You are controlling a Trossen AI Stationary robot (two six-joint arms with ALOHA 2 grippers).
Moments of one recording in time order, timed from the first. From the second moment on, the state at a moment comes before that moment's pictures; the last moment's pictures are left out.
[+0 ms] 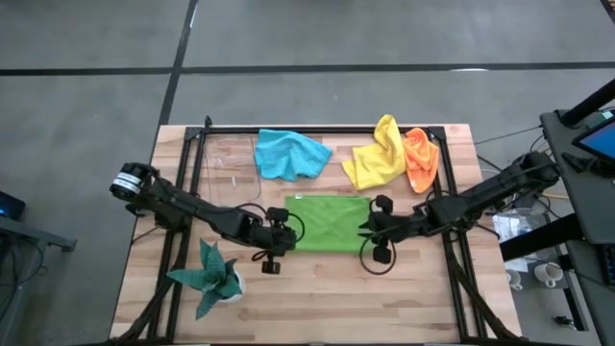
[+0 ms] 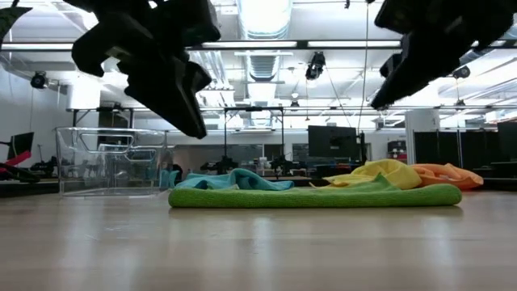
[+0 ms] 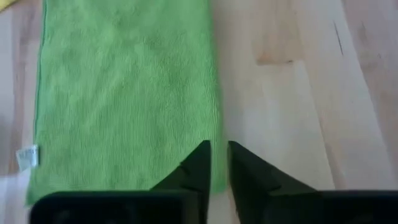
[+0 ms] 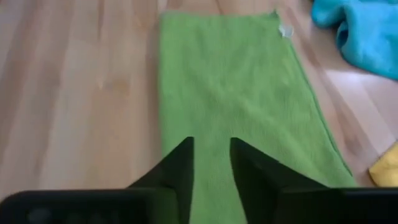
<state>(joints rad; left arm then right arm) -0.31 1.59 1.01 -0.39 -0.21 -0.09 0.37 1.22 0.67 -0.27 0.34 0.34</state>
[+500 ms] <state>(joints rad) -0.31 1.70 1.01 -0.39 -0.19 0.02 0.38 1.43 0.71 -0.37 0.33 0.28</state>
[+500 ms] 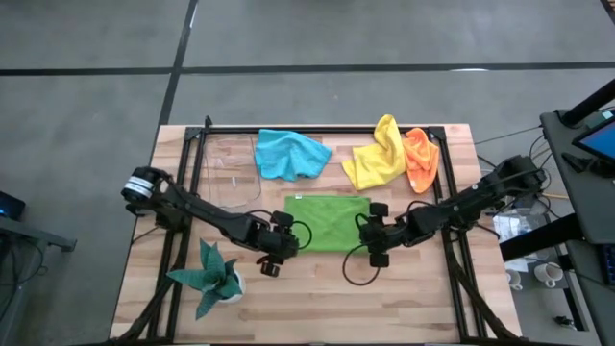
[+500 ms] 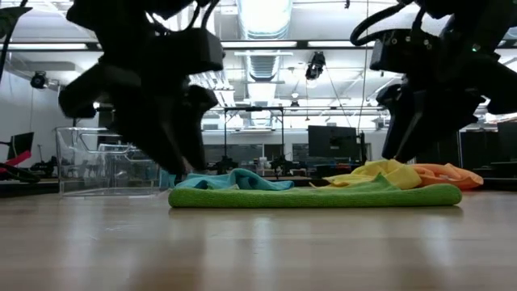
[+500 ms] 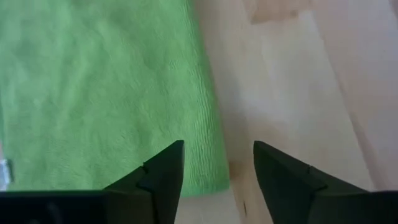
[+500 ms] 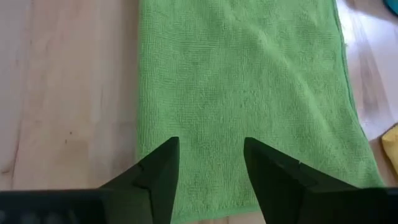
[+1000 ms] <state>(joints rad) -0.32 1.77 1.01 -0.41 -0.19 0.01 0.38 1.30 0.71 -0.38 0.32 0.29</state>
